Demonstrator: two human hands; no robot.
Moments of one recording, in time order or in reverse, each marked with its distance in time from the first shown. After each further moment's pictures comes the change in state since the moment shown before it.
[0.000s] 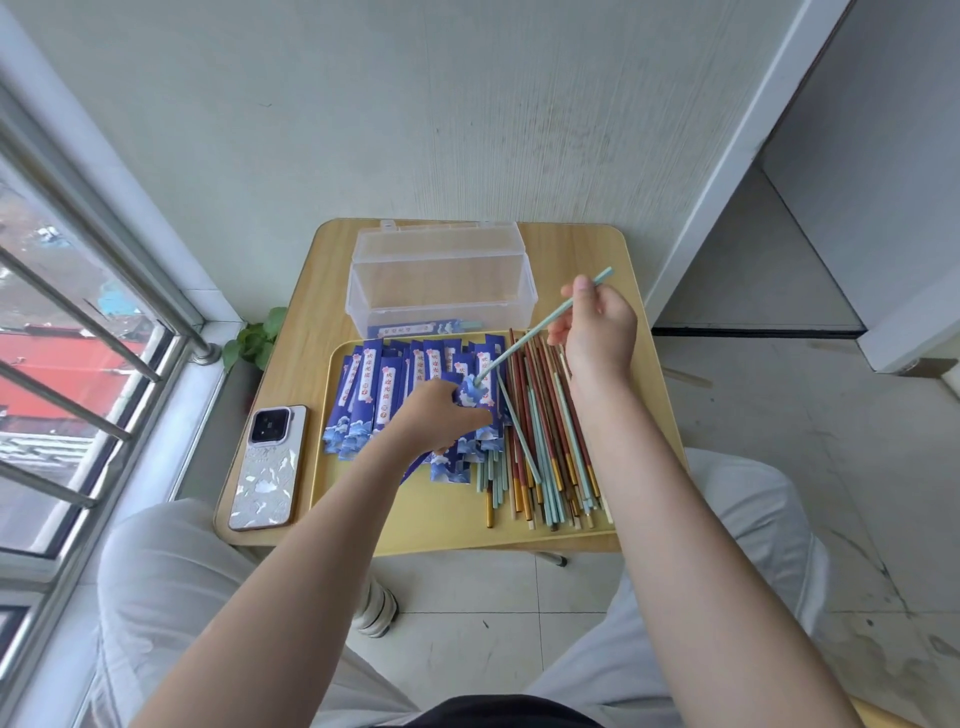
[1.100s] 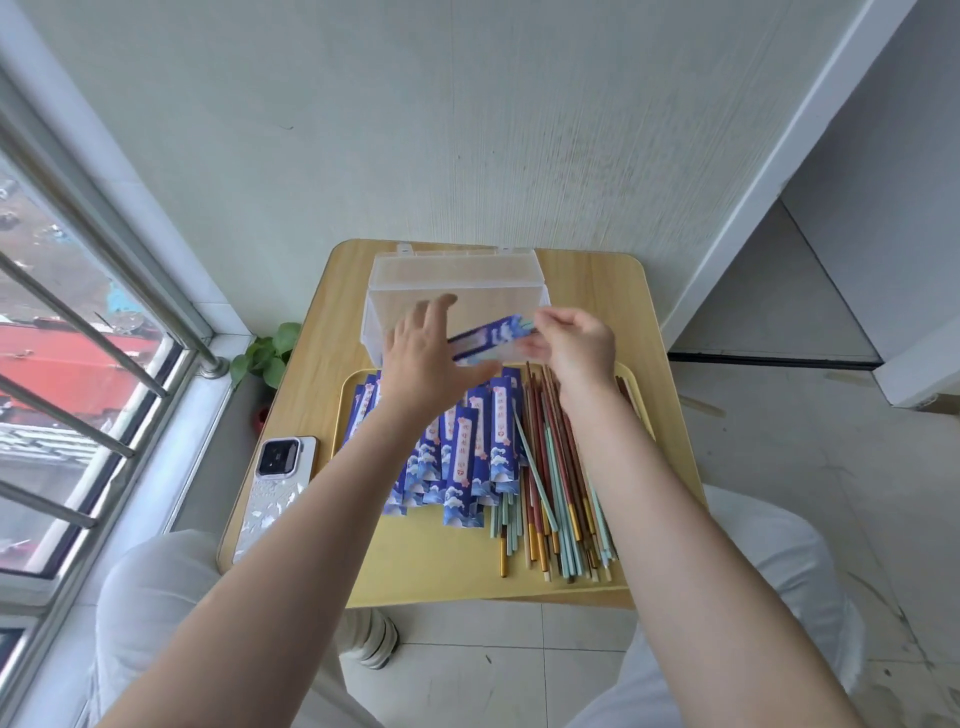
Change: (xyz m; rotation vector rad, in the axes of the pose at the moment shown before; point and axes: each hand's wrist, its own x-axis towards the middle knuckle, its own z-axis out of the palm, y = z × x) left_hand 0.042 0.021 -0.054 0.241 0.540 0.287; right_hand 0.030 0.005 0.041 0.091 -0.179 0.200
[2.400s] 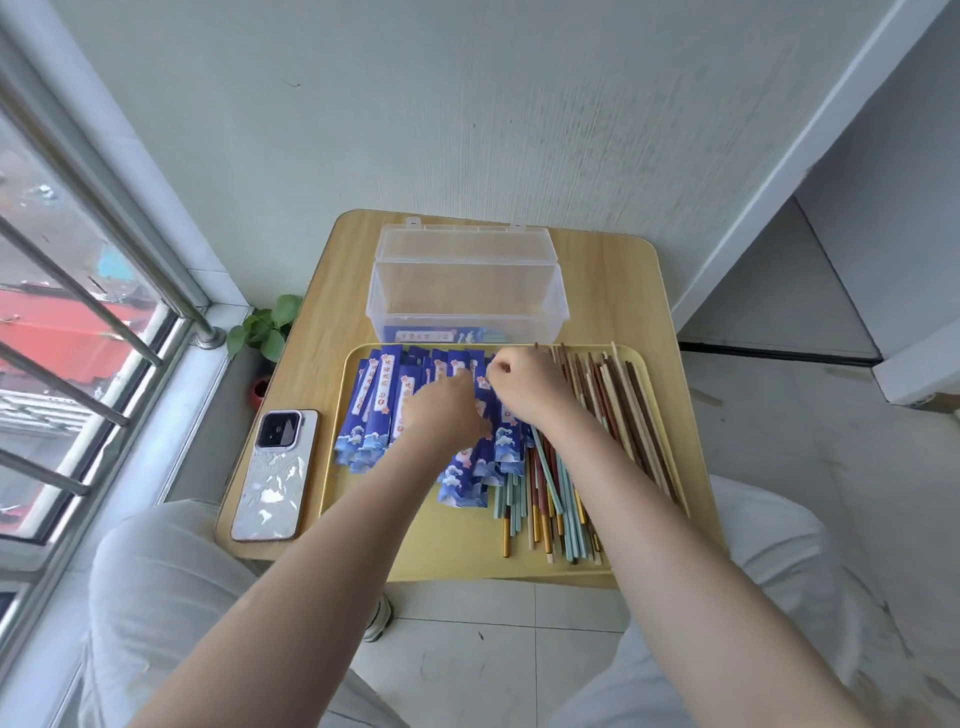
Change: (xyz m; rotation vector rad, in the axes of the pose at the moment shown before) left_hand -0.031 -0.014 0.046 0.242 -0.487 -0.195; right_hand -0.006 0.054 0.022 -1.111 -0.415 -0.193
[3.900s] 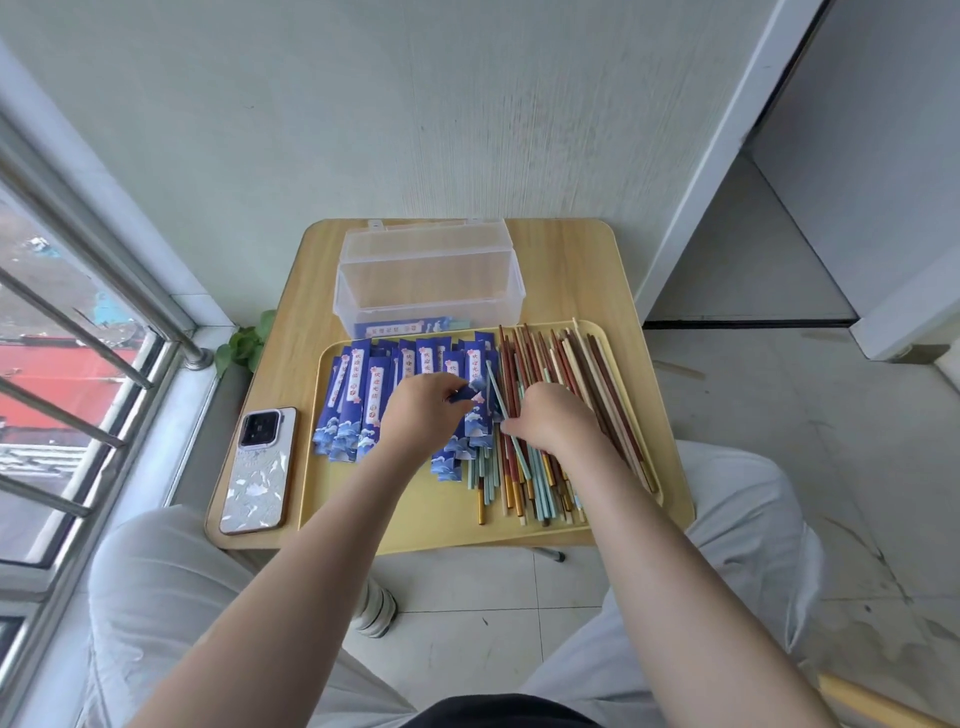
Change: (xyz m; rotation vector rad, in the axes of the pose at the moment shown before) left_hand -0.048 0.013 0.008 -0.243 0.259 0.201; right_hand -0.071 0.049 -0.013 -0.265 -0.141 0.240
